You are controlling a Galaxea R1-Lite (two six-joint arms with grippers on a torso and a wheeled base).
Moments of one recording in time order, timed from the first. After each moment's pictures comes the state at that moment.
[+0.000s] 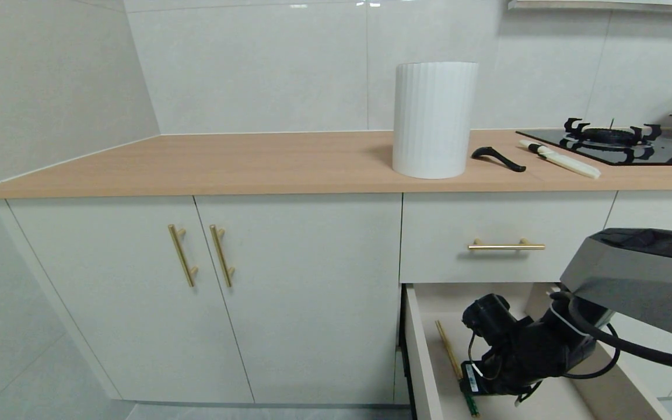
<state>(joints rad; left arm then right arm) 0.00 0.00 0.00 0.00 0.00 0.00 0.44 2.30 -0.87 -0.23 -0.07 0.38</state>
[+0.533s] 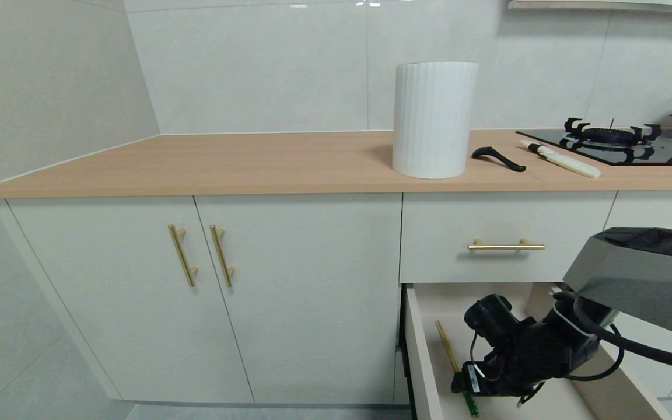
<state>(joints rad) 0.00 0.00 0.00 0.00 0.00 0.00 0.43 2.29 -0.85 -0.23 -0.08 0.40</state>
